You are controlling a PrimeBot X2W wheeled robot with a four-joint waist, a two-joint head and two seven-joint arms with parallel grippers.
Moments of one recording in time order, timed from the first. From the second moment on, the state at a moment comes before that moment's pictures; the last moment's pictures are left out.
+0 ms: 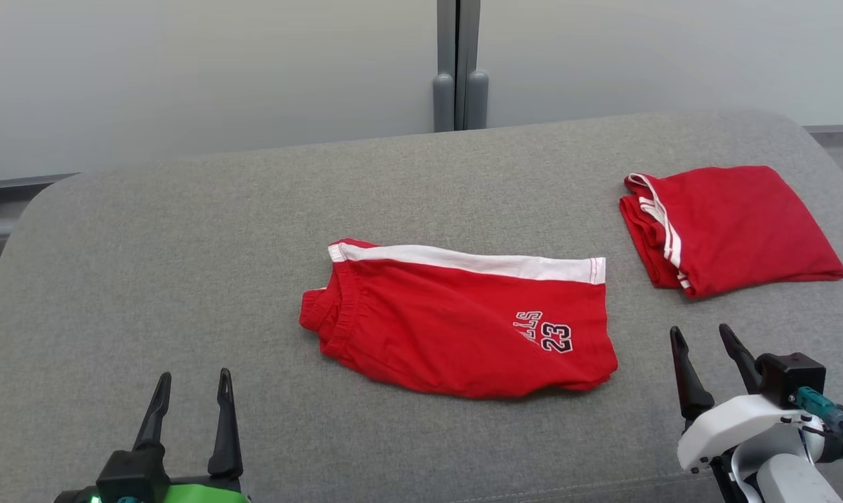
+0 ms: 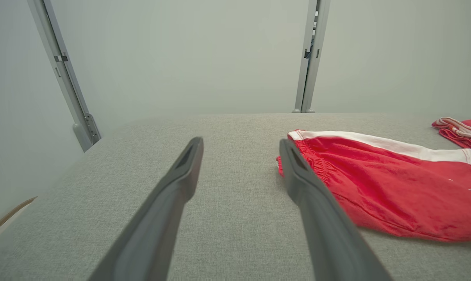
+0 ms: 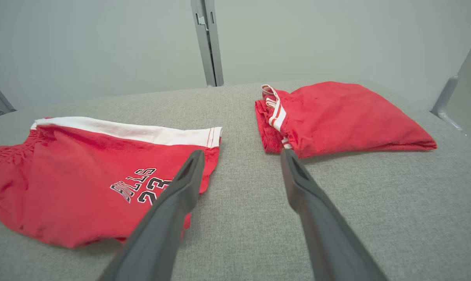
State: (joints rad) left arm 0.09 0.05 -0.01 0.14 -0.11 -0.05 -0.26; right arm -0.14 -0.19 0.07 0.48 0.28 0.13 -0.26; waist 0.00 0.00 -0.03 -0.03
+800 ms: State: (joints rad) left arm 0.10 0.05 0.01 0.13 -0.11 -0.05 -0.26; right arm -0.20 -0.17 0.08 0.56 0.26 0.13 -0.21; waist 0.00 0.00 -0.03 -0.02
